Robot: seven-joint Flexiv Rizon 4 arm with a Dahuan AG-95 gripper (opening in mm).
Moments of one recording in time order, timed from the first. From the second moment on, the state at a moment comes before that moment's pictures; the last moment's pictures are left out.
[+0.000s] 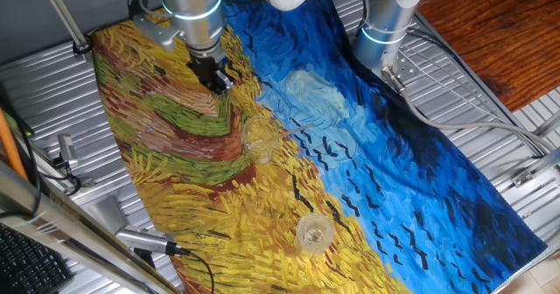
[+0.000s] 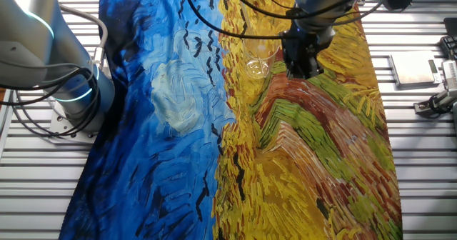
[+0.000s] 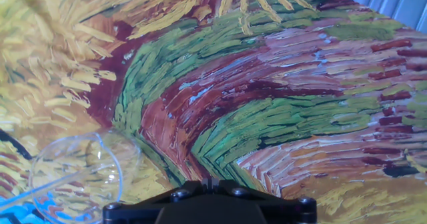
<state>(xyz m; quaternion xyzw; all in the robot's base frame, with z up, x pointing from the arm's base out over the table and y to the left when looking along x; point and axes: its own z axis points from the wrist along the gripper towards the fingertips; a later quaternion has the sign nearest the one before) 0.500 0.000 0.172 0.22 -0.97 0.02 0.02</state>
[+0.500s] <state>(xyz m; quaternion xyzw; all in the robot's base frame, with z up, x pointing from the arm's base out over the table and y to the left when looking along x) 0.500 0.000 0.172 0.26 -0.96 0.01 0.02</state>
